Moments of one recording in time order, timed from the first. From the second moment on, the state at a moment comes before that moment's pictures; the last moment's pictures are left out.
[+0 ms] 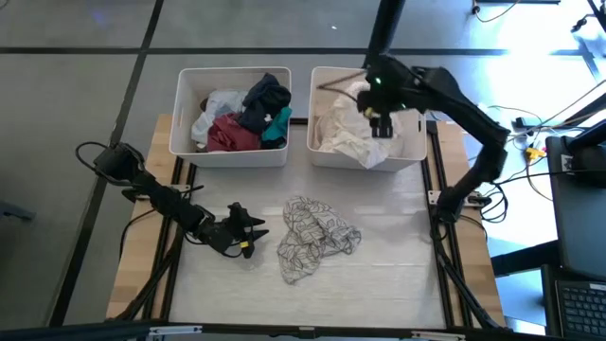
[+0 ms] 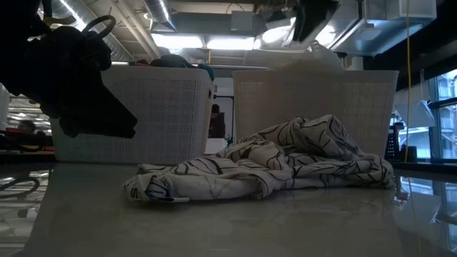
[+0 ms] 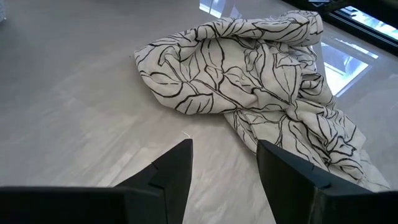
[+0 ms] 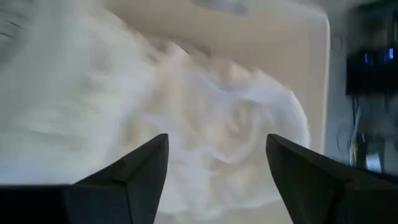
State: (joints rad) left arm -0.56 1.43 0.33 0.46 -0.74 -0.82; right arm -0.46 1.62 2.05 -1.41 0.21 -0.65
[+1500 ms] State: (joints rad) left arm -0.56 1.43 0.33 0.46 -0.74 -0.81; right arm 0.23 1.77 0.99 -0.29 0.12 -0.19
